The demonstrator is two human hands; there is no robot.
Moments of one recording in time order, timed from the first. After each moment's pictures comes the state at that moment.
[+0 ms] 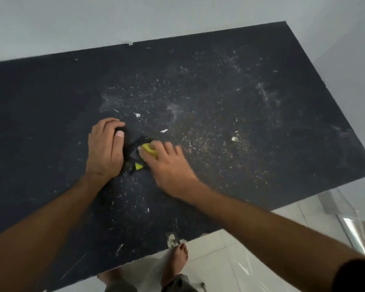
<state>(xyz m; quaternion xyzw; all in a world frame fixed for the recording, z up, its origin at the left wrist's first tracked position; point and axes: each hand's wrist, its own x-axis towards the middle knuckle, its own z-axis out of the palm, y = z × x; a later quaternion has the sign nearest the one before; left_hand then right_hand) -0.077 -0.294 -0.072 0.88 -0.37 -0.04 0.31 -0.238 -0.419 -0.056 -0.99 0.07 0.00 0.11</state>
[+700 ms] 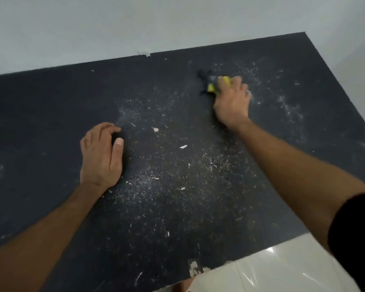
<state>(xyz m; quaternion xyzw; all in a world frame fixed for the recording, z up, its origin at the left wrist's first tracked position) -0.024 -0.274 -0.080 0.89 -0.36 0.00 0.28 -0.140 -0.610 -0.062 -0.91 0.41 -0.10 0.03</state>
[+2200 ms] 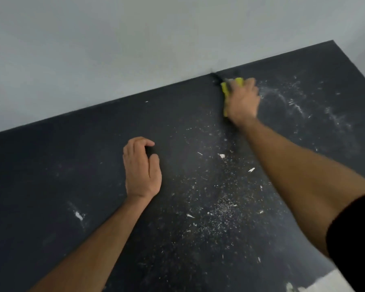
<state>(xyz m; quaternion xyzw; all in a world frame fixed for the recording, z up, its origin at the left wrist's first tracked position) 0.088 -0.252 -0.074 0.85 -0.31 -0.08 0.42 0.013 -0.552 -0.052 -0.86 0.49 -0.14 0.02</state>
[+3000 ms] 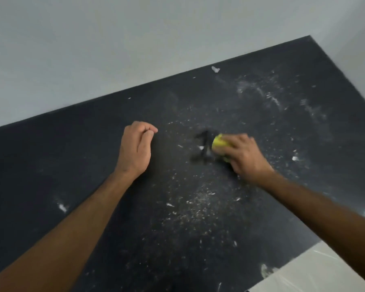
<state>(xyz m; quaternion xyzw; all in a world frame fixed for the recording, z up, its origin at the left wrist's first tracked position) 0.091 -0.290 -0.054 0.79 -0.37 -0.18 0.45 -0.171 -0.486 -0.058 -0.98 0.17 -0.07 0.10</state>
